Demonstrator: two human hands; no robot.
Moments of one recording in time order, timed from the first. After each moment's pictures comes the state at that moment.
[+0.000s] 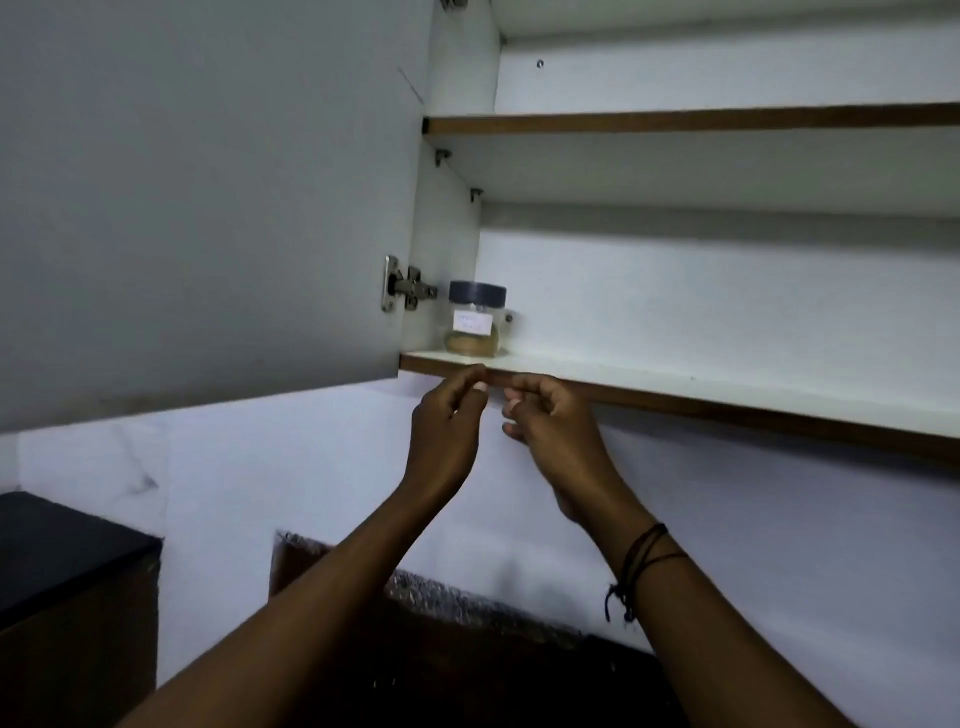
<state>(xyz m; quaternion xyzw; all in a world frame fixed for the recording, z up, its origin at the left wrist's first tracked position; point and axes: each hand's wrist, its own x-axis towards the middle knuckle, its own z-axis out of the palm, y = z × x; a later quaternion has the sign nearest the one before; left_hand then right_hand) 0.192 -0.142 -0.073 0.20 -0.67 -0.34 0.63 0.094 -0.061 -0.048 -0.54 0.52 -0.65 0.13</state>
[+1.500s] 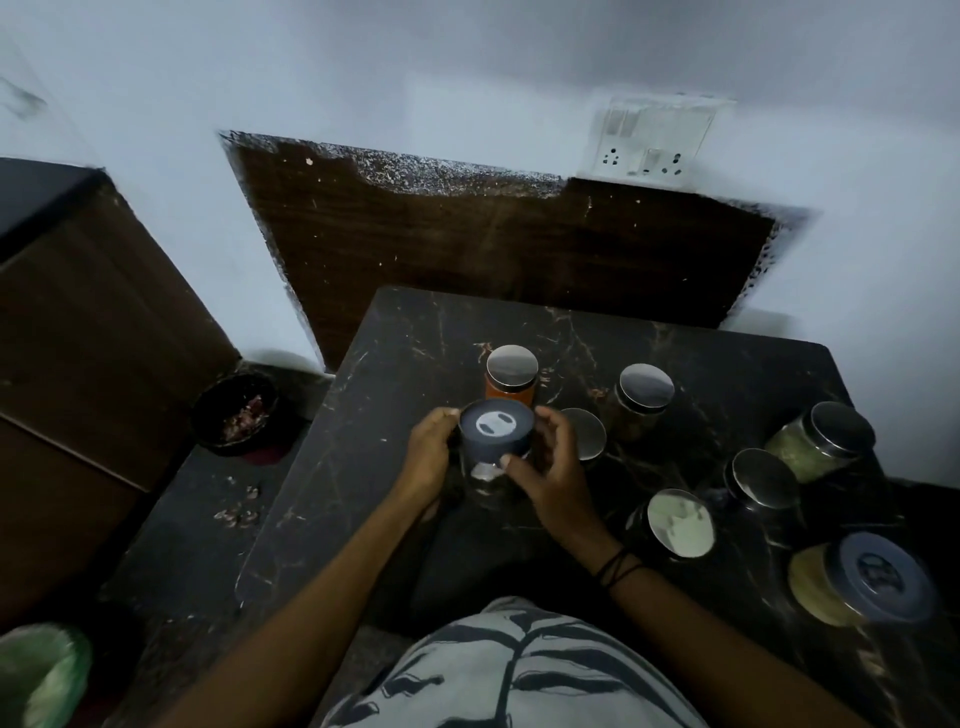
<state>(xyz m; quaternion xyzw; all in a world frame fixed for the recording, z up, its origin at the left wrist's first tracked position) 0.288 0.064 -0.516 0.44 -0.49 -0.70 0.27 0.172 0.185 -0.512 -0.34 0.62 -0.61 0.35</state>
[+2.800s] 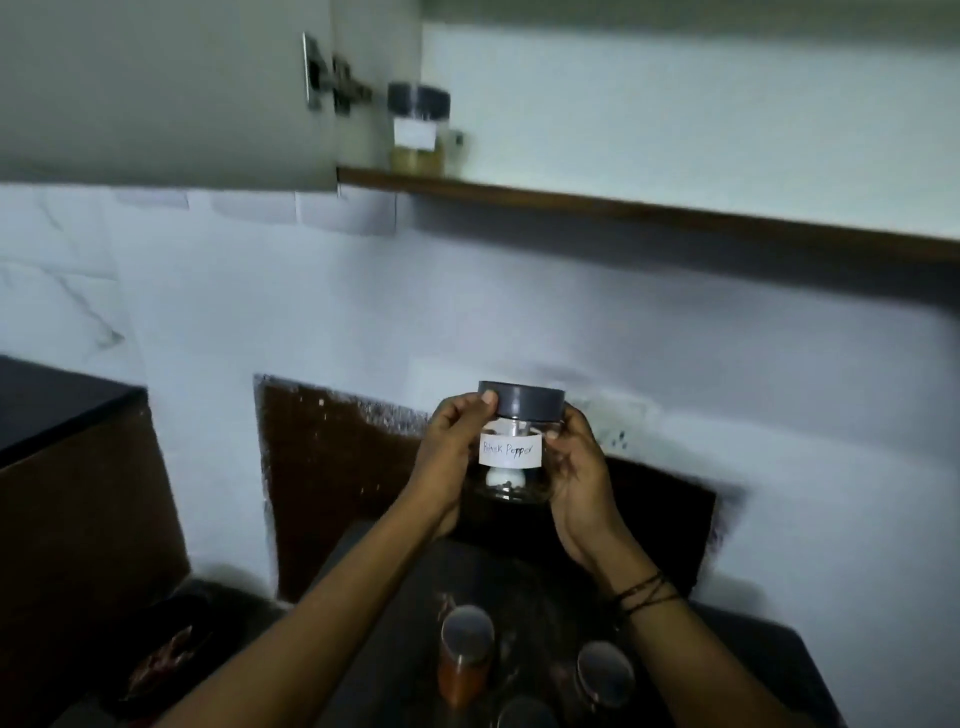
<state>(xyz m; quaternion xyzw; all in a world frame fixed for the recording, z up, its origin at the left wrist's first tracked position) 0.180 -0.001 -0.260 0.21 -0.51 -0.71 0.44 0.068 0.086 -0.262 -0.39 0.43 -0.75 0.31</state>
